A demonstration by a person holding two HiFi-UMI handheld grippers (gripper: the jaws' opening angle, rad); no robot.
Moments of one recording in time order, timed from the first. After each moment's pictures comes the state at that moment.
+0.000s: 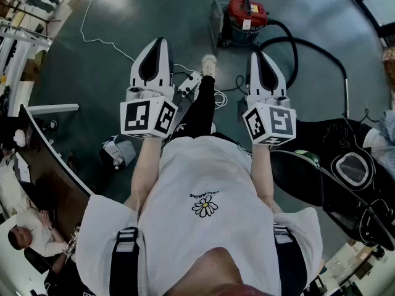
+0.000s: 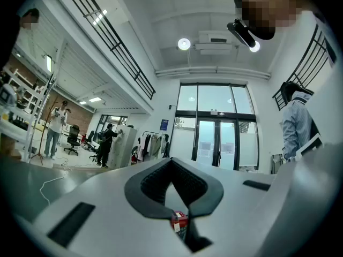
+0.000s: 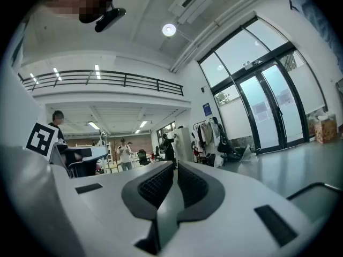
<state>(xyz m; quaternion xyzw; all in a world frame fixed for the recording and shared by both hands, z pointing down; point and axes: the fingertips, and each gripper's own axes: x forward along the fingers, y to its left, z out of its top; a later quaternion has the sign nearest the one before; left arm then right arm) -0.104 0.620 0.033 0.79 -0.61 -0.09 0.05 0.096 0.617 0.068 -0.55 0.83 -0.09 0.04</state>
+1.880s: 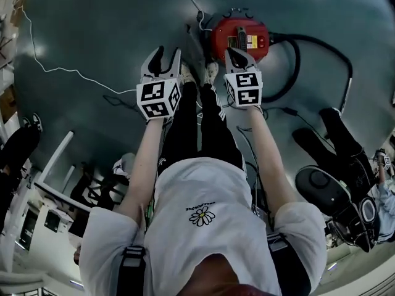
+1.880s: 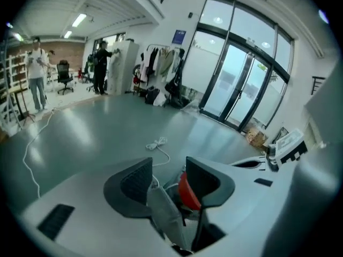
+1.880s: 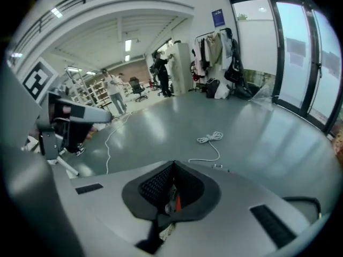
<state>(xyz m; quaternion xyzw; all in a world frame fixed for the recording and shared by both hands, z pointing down) -0.052 0.005 0.442 0.74 -0.54 0.21 0.34 0.112 0.015 0.497 -0.44 0.78 -0.29 -0.33</state>
